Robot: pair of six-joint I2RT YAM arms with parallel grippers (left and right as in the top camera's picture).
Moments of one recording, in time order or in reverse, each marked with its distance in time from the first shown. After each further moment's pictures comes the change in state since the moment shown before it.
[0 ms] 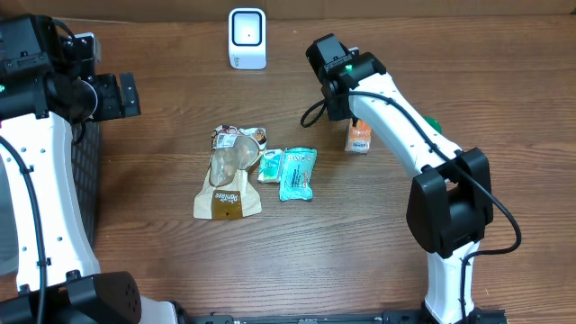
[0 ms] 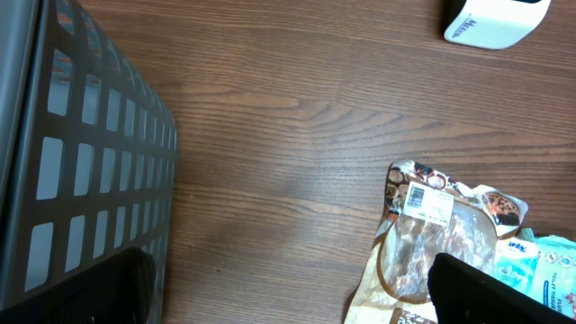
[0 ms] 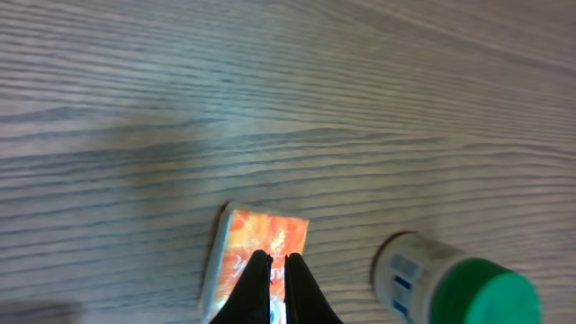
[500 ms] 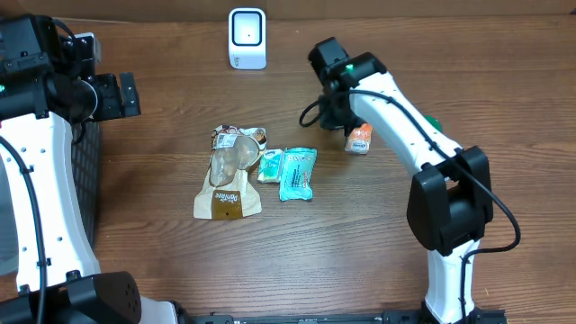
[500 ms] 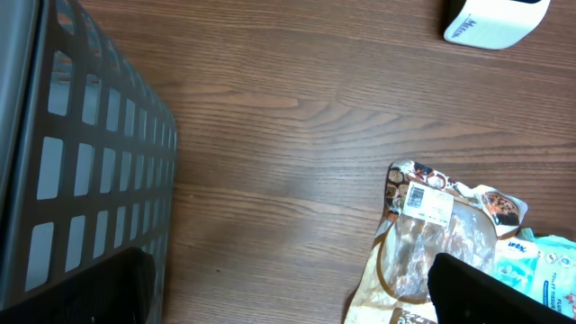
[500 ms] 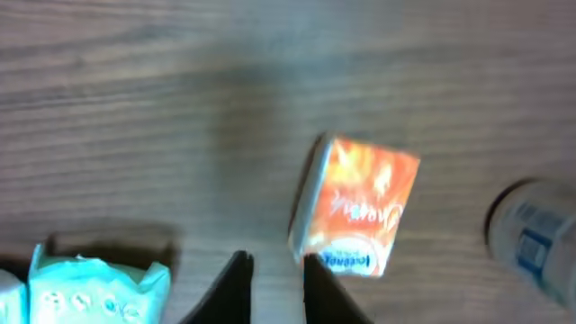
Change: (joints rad) left arm 0.000 0.000 0.000 0.000 0.000 0.000; right arm -0.025 0.011 0.000 -0.086 -0.303 0.125
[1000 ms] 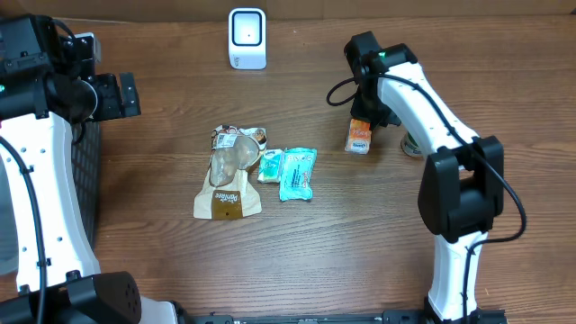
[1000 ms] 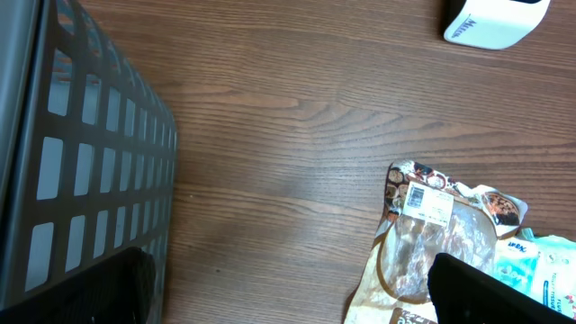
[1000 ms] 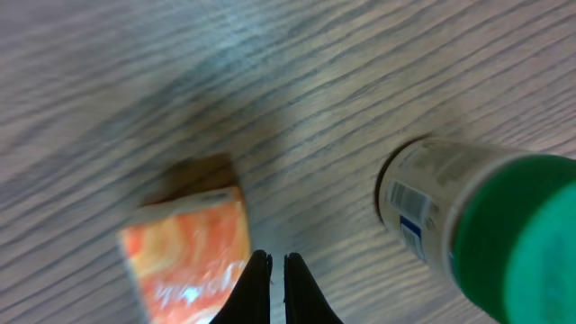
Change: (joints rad) left arm 0.000 0.000 0.000 0.000 0.000 0.000; right arm -0.131 0.058 0.000 -0.029 0.137 0.240
